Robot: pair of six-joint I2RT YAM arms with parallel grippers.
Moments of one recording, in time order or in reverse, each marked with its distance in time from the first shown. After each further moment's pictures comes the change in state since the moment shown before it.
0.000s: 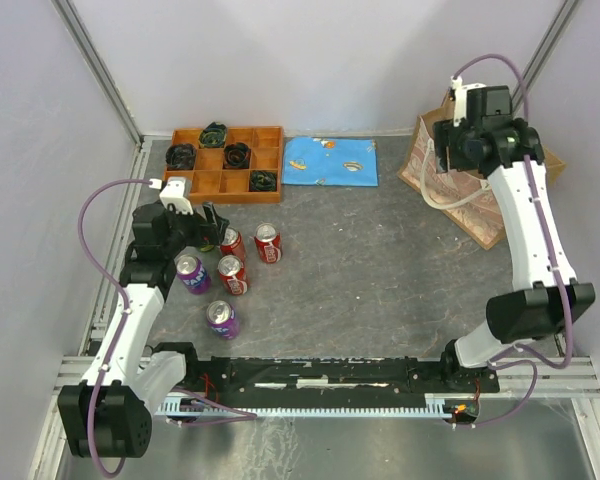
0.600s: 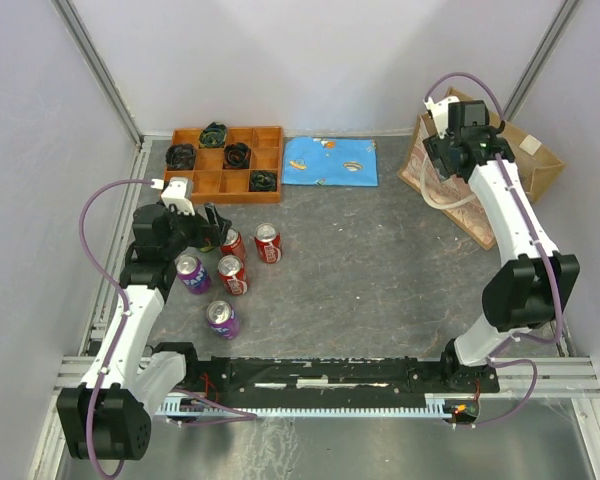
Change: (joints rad) left arm -0.012 -0.018 0.000 -0.005 0.023 0.000; right arm 0.000 0.087 -0.199 0.249 0.157 -0.330
